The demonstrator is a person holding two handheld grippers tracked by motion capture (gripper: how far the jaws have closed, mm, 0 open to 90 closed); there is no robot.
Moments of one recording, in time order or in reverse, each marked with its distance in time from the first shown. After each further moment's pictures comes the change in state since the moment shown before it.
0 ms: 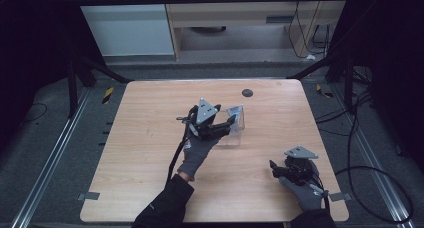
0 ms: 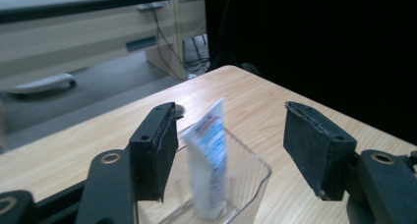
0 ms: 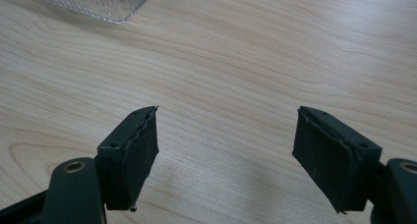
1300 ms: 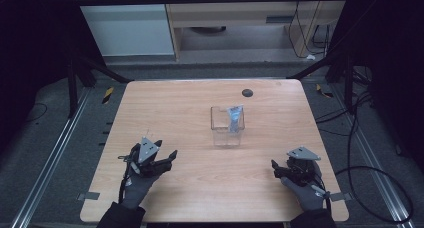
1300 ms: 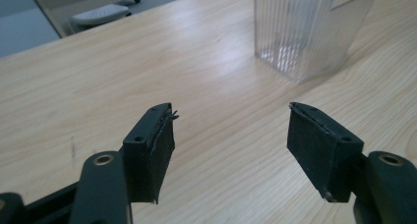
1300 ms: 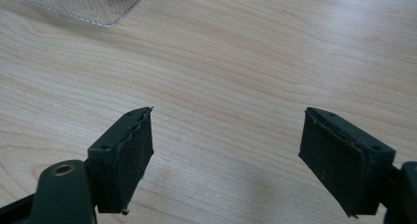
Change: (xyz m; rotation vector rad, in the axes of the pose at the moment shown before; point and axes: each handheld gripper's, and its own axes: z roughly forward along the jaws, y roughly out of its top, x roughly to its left) left arm 0.066 -0.114 -0.122 0.214 0.176 0.010; right arm -0.003 -0.003 -0.003 -0.021 -0.029 0.005
